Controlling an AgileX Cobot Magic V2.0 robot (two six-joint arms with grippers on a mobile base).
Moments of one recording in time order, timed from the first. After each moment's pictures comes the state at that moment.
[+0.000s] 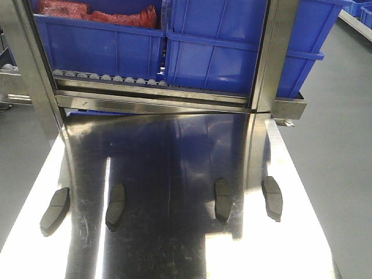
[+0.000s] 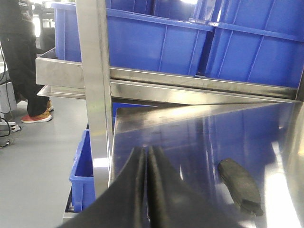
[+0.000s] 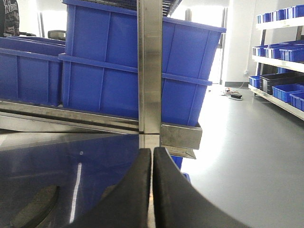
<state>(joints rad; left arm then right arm) -0.05 -0.01 0.03 -0.01 0.12 -0.01 0.04 -0.01 0.03 -0.07 0.01 0.05</state>
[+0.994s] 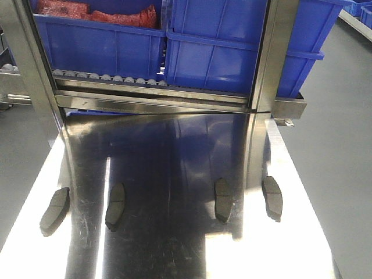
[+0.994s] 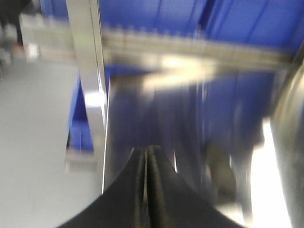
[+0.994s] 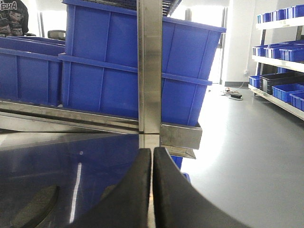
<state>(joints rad) -0.05 0.53 -0.58 -0.05 0.59 -0.01 0.04 -0.01 0.03 -0.07 0.01 0.05</state>
